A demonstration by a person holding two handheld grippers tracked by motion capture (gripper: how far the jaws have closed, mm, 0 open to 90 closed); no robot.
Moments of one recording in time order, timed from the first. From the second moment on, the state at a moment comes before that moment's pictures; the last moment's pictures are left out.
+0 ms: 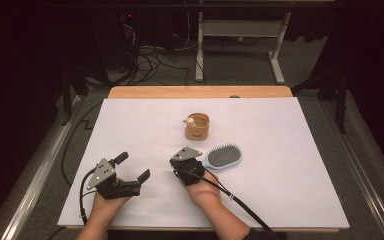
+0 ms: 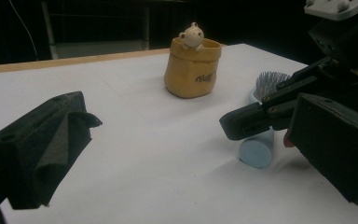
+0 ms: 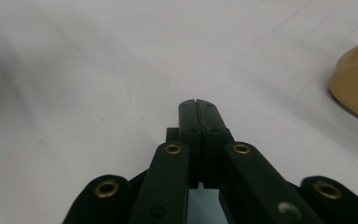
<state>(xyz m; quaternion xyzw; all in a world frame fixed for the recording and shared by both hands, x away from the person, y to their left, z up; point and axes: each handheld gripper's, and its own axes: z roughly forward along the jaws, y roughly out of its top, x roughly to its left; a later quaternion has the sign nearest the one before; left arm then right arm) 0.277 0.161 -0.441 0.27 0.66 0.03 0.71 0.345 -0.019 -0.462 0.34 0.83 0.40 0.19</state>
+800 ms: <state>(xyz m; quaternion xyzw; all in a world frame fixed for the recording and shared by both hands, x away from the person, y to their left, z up) 0.277 0.162 -0.440 0.26 0.66 0.02 0.71 0.333 -0.031 -0.457 0.32 0.86 0.37 0.16</state>
